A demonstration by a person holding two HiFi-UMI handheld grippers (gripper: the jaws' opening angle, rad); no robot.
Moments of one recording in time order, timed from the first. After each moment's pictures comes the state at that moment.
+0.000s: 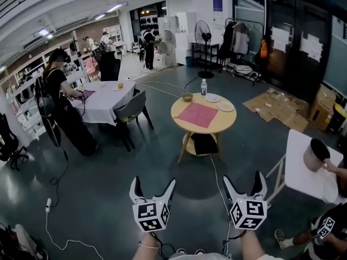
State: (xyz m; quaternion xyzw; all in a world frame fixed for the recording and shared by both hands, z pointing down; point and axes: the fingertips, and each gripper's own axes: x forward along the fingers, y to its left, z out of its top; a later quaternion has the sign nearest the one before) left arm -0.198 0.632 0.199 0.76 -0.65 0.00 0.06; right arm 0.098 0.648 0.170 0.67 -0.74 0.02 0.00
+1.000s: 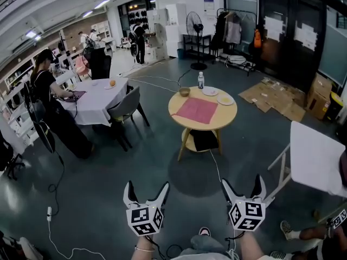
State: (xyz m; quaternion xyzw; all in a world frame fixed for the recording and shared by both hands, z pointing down) left arm -0.257 0.587 0.235 0.77 -0.64 0.01 0.09; right arm 0.066 0.612 0.219 0.70 -0.71 0.07 0.02
